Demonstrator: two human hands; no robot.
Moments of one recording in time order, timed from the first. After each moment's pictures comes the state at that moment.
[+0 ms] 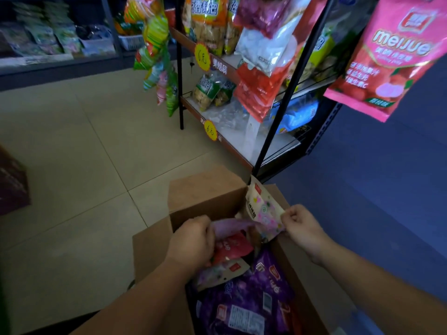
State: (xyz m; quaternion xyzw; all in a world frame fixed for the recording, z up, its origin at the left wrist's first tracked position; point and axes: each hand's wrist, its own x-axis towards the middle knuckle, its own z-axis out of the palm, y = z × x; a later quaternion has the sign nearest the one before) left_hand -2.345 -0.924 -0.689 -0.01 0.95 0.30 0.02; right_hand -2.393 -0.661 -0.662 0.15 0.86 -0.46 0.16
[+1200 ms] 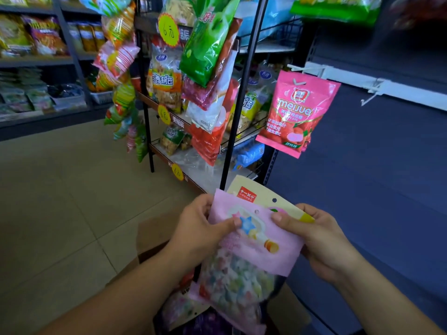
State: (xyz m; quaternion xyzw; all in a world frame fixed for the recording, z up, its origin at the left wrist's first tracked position) left_hand -2.356 -0.844 -0.521 0.02 0.75 0.66 0.04; right_hand -2.319 -0.616 -0.472 0.11 0.66 -0.74 0.05
